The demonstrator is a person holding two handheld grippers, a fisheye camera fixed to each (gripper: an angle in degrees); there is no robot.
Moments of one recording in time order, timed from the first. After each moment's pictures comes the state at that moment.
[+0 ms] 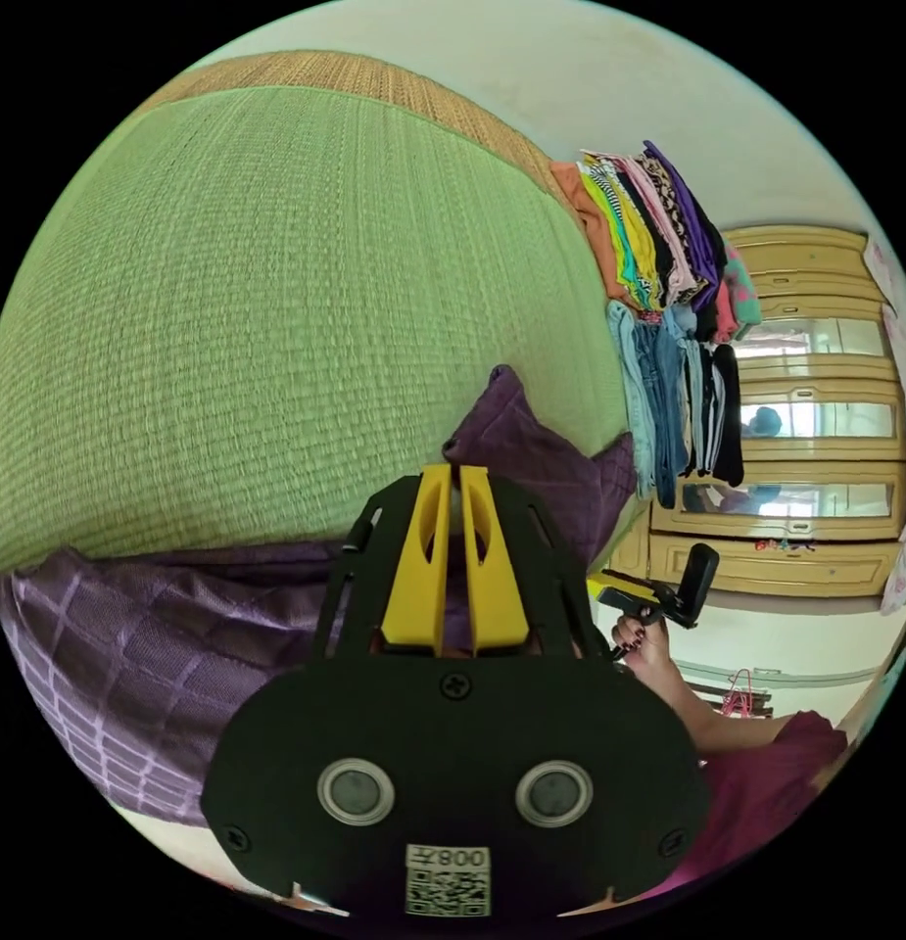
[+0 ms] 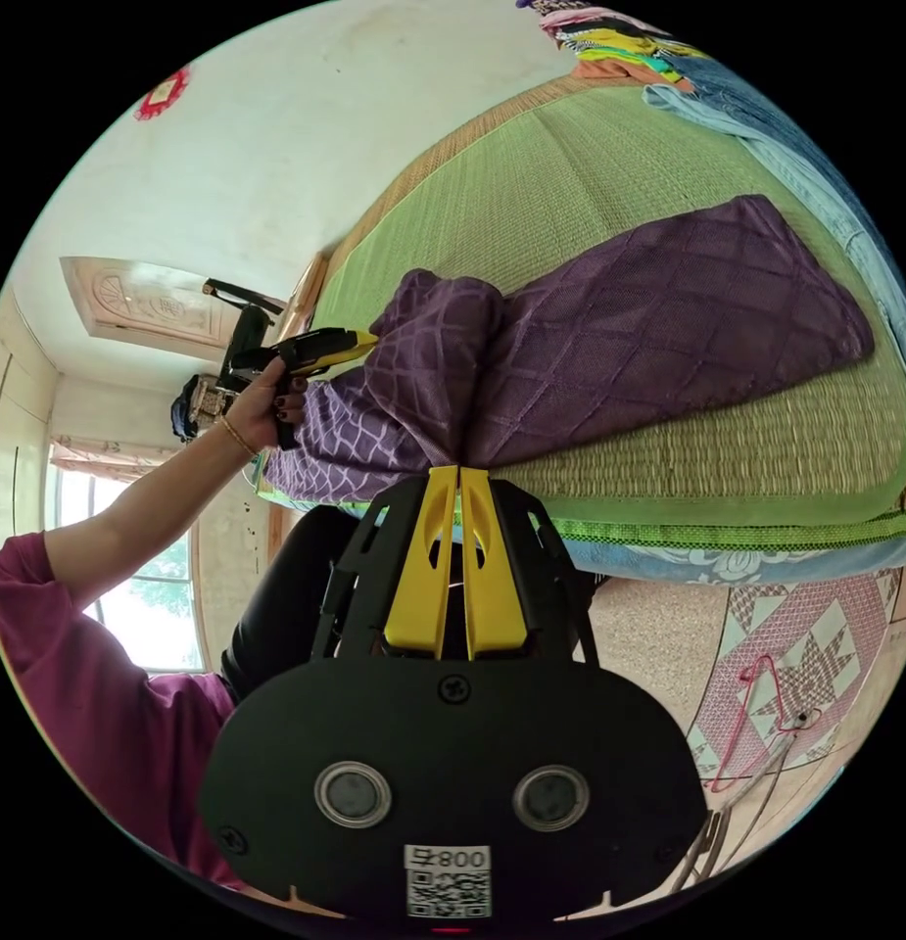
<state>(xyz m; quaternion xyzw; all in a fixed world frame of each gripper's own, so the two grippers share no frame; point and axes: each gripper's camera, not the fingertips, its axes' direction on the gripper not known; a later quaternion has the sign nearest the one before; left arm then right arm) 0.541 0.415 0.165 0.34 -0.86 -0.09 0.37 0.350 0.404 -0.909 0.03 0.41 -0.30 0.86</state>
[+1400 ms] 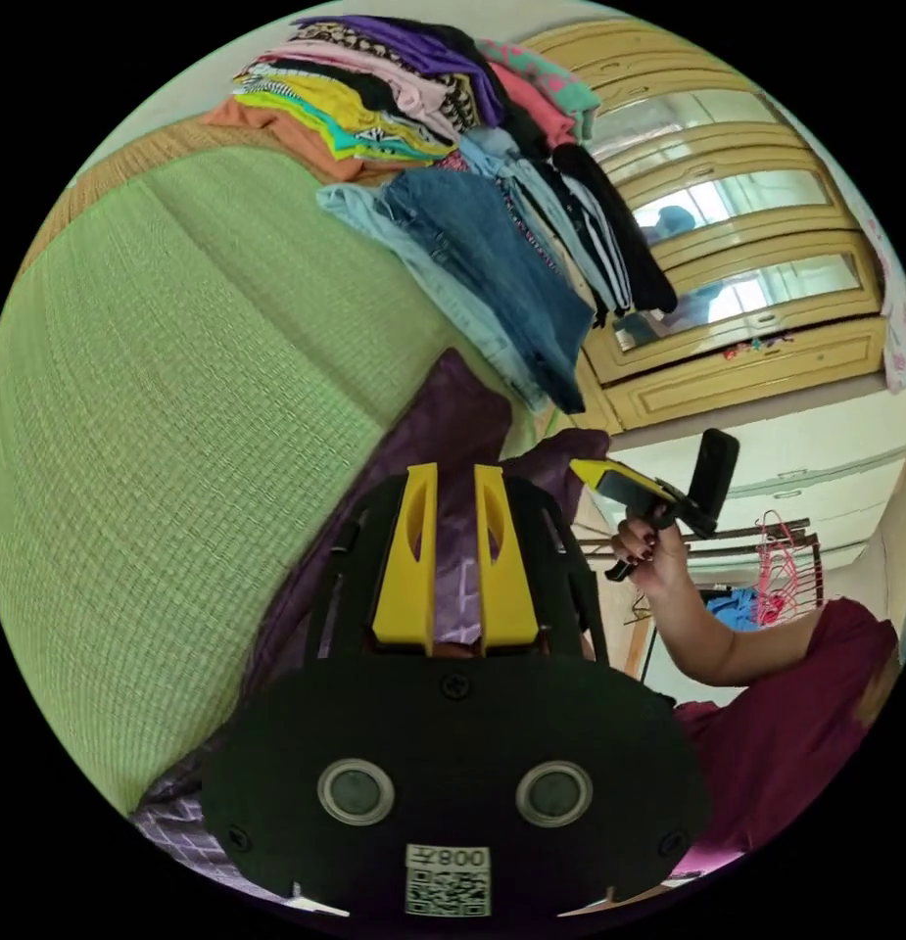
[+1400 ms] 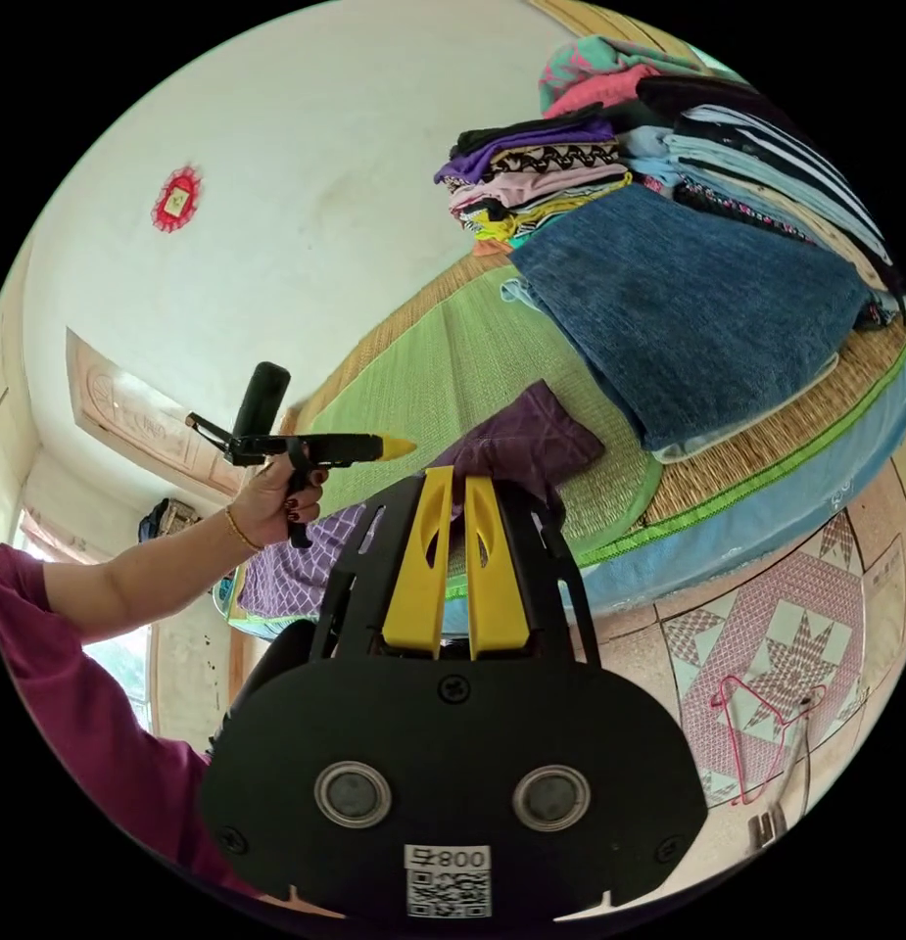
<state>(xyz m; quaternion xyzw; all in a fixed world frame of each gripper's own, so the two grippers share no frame) 0.456 0.079 0.425 0.04 -0.88 -0.11 0.45 0.294 0.505 -1.146 0.26 0.38 -0.35 0.82</state>
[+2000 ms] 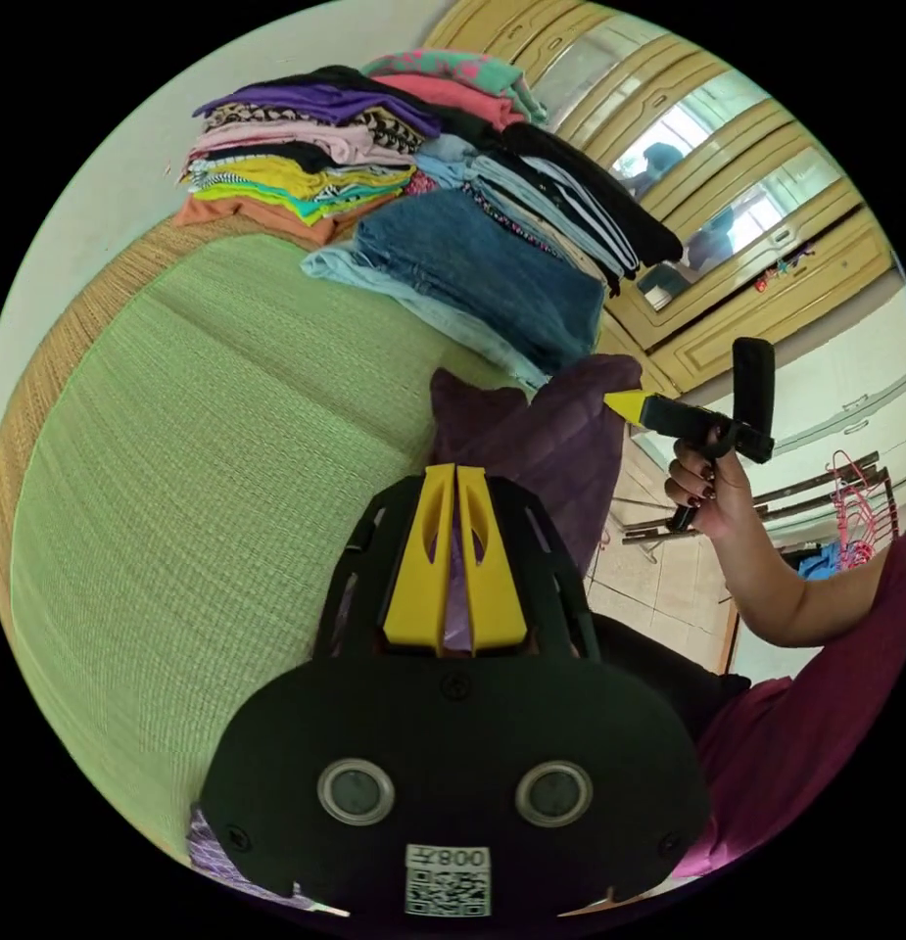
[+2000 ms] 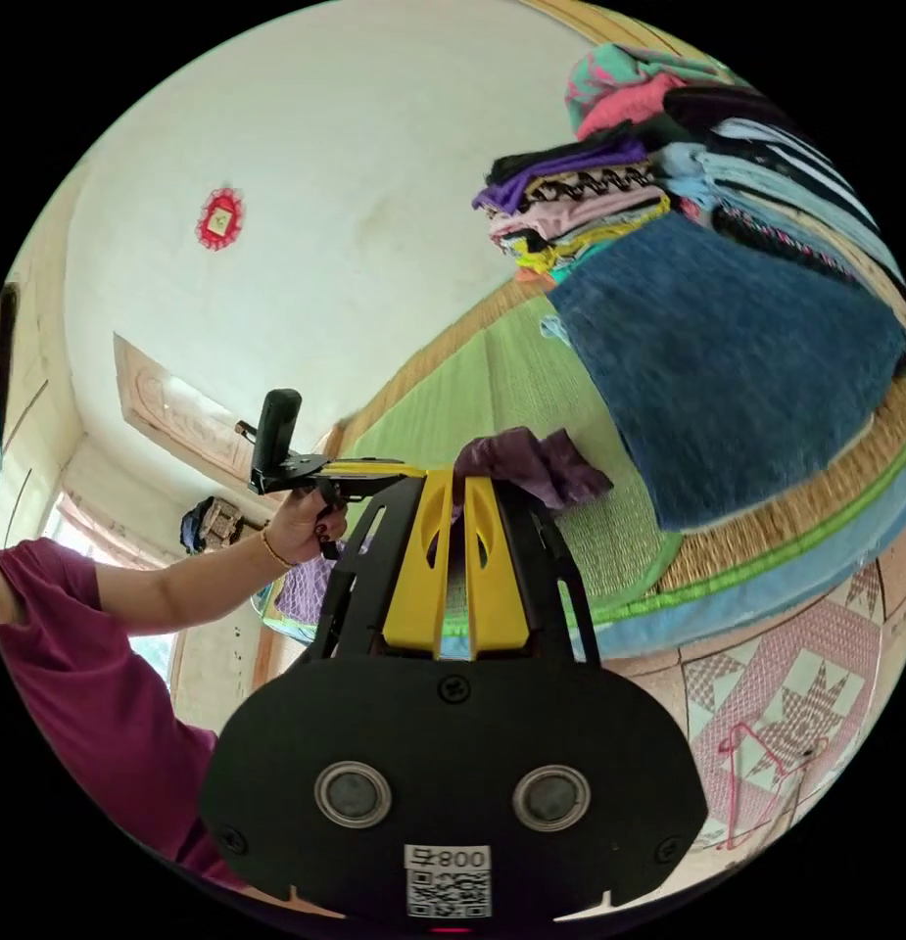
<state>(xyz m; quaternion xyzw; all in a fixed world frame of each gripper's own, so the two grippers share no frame) 0.435 -0.009 0.594 -0.03 -0.94 -0.05 0.34 0.262 0.474 -1.209 0.24 0.31 -0.41 0.82</state>
